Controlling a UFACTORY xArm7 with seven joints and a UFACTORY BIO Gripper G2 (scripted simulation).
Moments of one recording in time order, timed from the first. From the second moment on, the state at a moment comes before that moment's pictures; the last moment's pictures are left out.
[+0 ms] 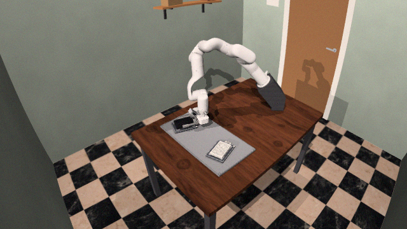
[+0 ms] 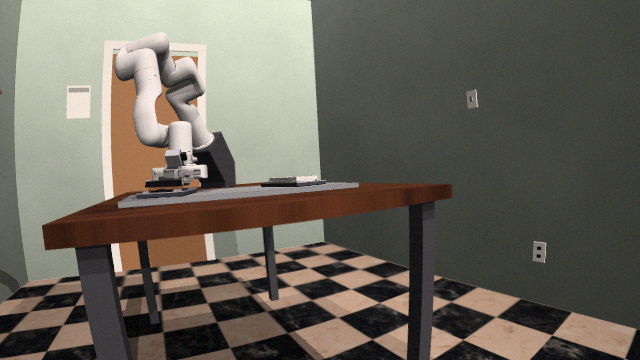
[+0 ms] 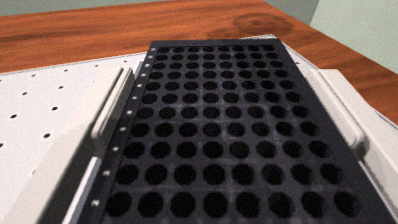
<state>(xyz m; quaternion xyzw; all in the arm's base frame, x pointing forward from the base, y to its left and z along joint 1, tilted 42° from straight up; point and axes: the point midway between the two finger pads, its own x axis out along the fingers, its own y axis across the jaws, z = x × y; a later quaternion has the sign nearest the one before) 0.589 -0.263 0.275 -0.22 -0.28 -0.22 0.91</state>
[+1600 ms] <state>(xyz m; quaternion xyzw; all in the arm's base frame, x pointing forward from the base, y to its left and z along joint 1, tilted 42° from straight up) 0.592 -0.266 0.271 -0.22 -0.28 -0.22 0.91</state>
